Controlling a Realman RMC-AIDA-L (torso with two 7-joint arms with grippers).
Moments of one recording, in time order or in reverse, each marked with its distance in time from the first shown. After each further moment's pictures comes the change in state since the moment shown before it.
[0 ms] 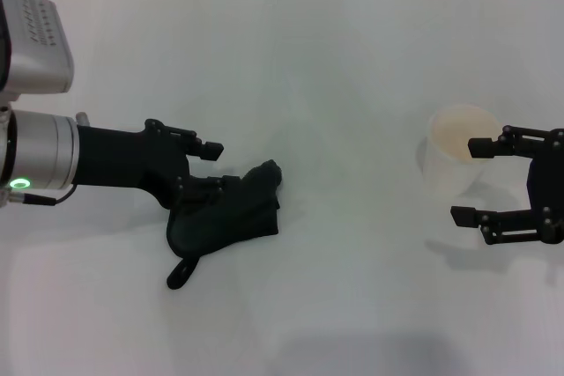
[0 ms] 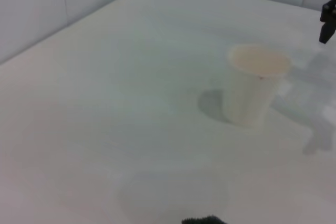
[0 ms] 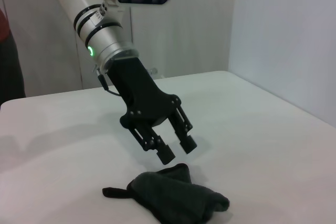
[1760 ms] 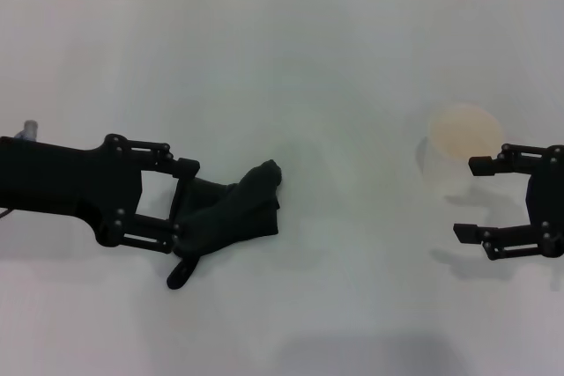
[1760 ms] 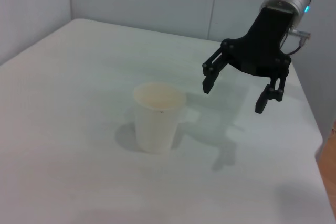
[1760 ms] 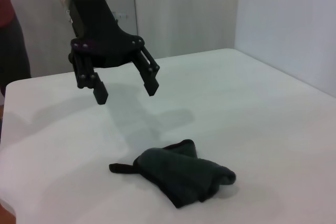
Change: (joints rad) left arm 0.014 0.059 -0.156 0.065 -0.051 0.374 0.102; right arm 0.018 -0.003 0.001 0.035 -0.054 -0.010 0.001
